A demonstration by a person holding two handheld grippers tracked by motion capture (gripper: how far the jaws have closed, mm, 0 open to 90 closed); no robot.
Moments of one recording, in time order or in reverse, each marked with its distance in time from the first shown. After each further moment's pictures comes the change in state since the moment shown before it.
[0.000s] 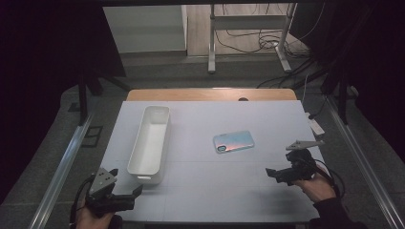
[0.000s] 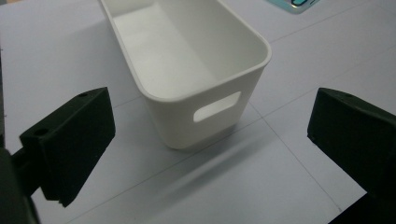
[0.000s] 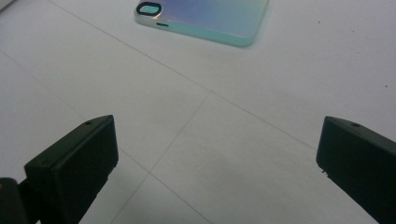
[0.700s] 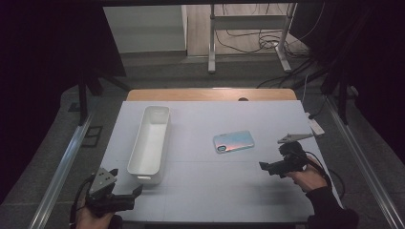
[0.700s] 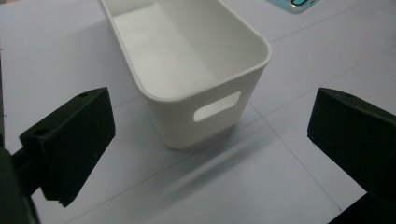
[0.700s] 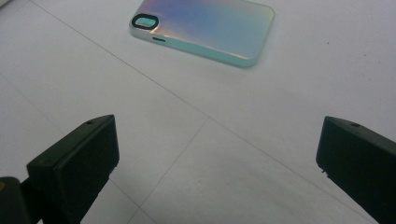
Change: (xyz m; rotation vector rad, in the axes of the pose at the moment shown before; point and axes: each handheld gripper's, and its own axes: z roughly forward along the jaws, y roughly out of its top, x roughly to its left) left arm 0.000 0.000 0.000 0.003 -0.001 -0.003; right arm -0.003 0.018 0.022 0.003 0.002 -0.027
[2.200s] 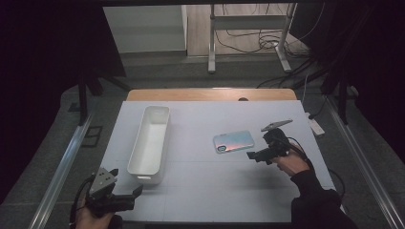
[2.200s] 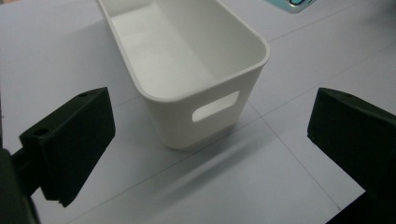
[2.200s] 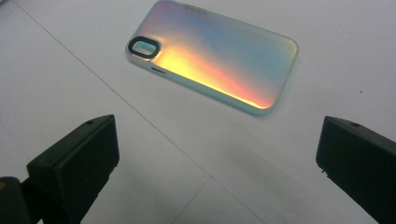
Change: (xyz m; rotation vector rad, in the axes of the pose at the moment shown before) left arm 0.000 0.000 0.000 0.000 -0.006 0.004; right arm -0.004 0.041 0.044 0.057 0.041 -0.048
